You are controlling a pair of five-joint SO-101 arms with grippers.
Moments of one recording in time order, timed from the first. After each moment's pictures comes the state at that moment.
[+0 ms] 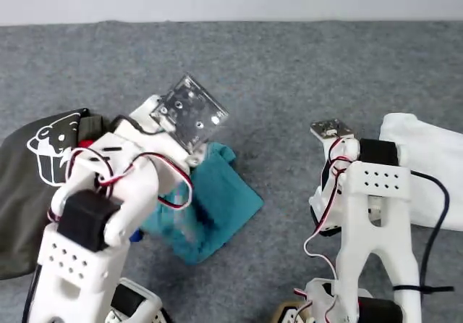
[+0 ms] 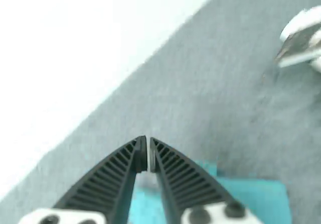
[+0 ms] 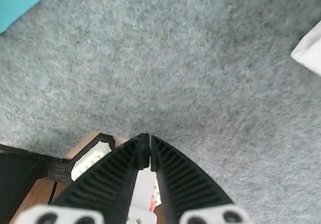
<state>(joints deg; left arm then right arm) 24.0 -43.6 15.7 68.4 -17.9 3.9 -24.5 30.8 100.5 20.4</state>
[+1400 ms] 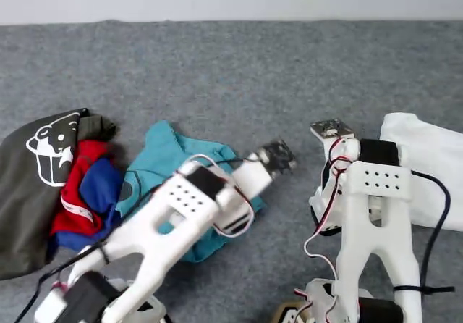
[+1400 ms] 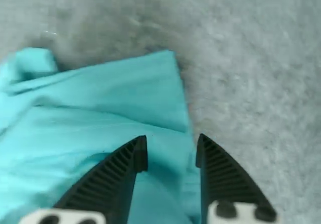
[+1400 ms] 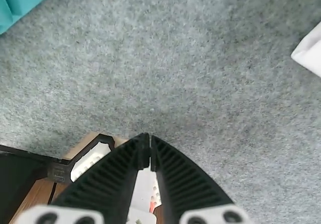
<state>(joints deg) 36.0 -11.6 37.2 66.5 -11.4 3.9 -24.5 30.9 100.0 20.4</state>
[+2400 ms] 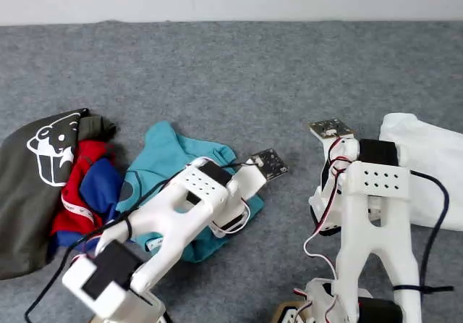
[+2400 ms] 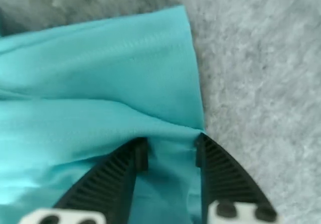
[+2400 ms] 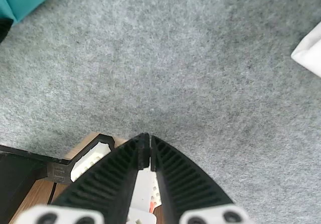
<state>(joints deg) 32.5 3.4 35.1 65.4 -11.2 3.8 -24.5 30.9 100.0 20.4</state>
